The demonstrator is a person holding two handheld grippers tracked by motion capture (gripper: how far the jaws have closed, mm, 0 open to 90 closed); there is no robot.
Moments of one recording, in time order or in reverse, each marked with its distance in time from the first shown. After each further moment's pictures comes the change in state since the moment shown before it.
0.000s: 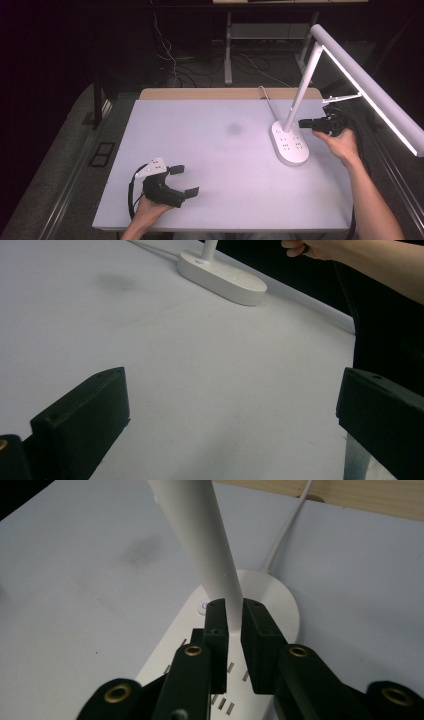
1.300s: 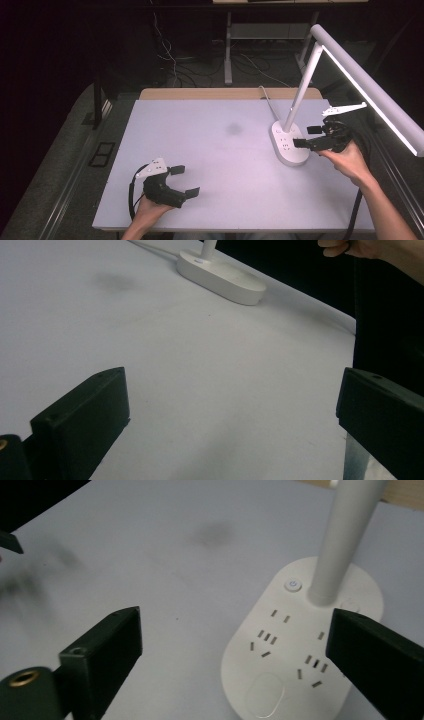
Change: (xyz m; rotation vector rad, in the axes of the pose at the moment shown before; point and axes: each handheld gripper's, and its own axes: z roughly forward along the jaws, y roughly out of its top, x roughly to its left) left arm -0.001 0.000 0.001 0.001 -0.001 -0.002; right arm 0.068 -0.016 -0.036 0.009 0.050 -0.084
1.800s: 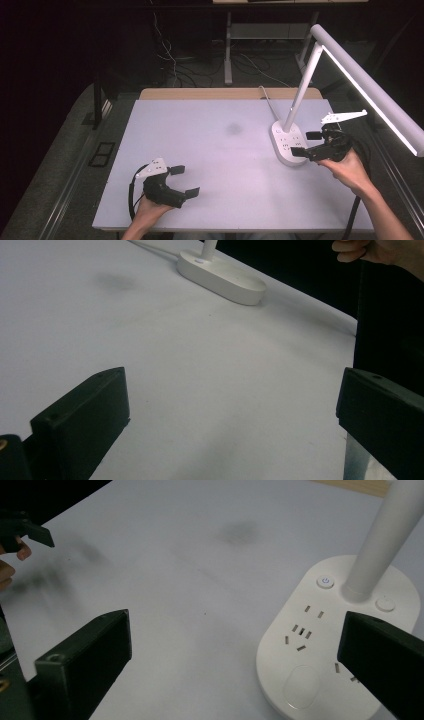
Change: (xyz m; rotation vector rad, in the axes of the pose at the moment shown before) left arm 0.000 0.000 0.000 0.000 0.002 0.001; right arm 0.027 -0.009 -0.006 -0.006 0.033 -0.016
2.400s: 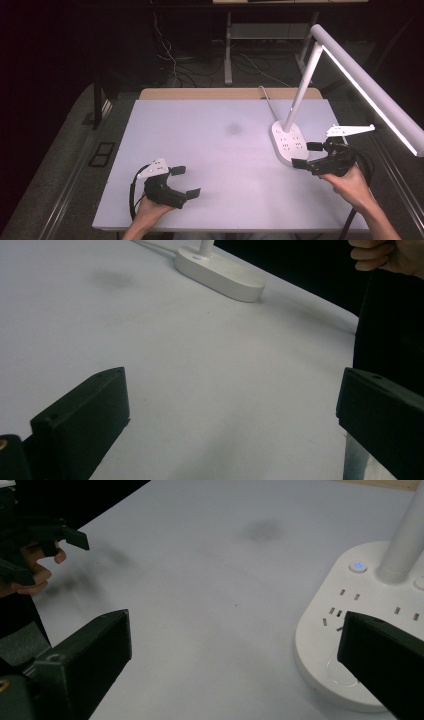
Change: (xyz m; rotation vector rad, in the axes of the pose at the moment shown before) left arm -0.001 0.000 0.002 0.010 -0.003 0.007; right arm 0.025 -0.024 -0.012 -0.055 0.036 0.016
